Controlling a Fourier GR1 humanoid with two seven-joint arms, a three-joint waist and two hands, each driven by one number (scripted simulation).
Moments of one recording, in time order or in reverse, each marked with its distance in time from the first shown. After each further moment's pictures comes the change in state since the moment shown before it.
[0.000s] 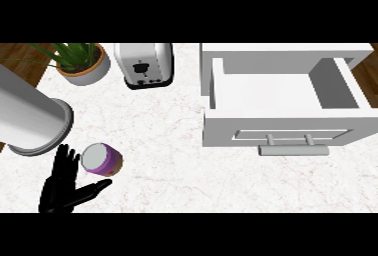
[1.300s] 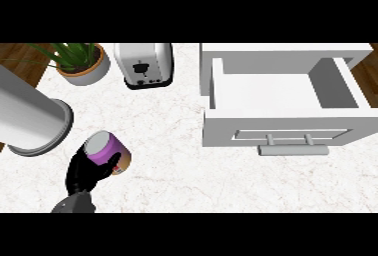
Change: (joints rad) left arm -0.231 0.007 -0.005 0.303 0.118 -0.149 -0.112; right arm 0.028 0.009 -0.058 -0.044 -0.116 0.038 0.083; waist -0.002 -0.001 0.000
